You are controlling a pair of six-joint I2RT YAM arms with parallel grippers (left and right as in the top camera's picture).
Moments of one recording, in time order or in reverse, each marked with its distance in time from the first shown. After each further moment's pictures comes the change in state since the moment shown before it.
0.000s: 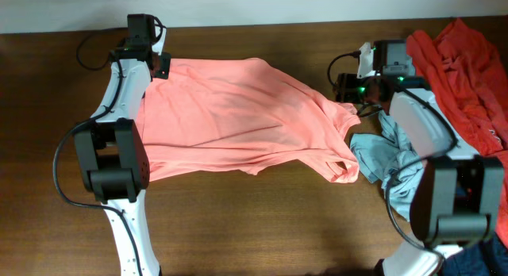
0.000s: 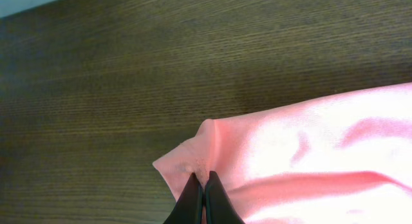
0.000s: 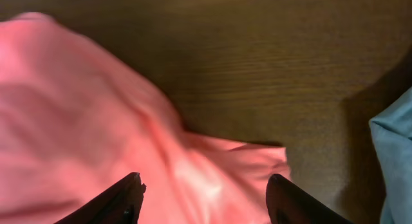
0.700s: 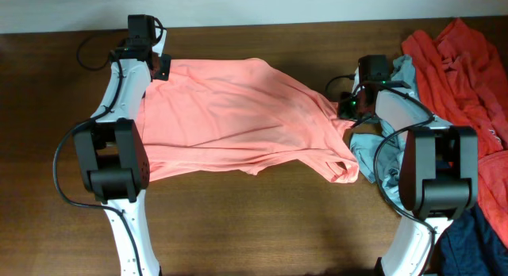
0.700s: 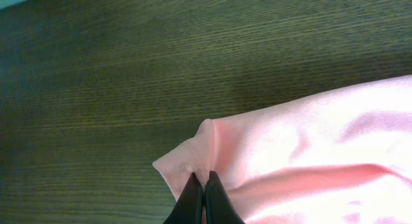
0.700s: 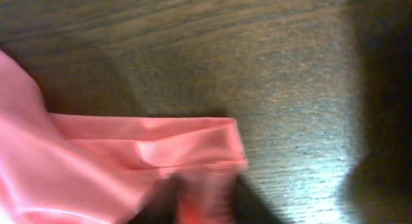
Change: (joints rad) left arm 0.000 0.000 0.000 -0.020 0.000 0.000; right arm 0.003 0.176 0.000 -0.038 0.130 0.048
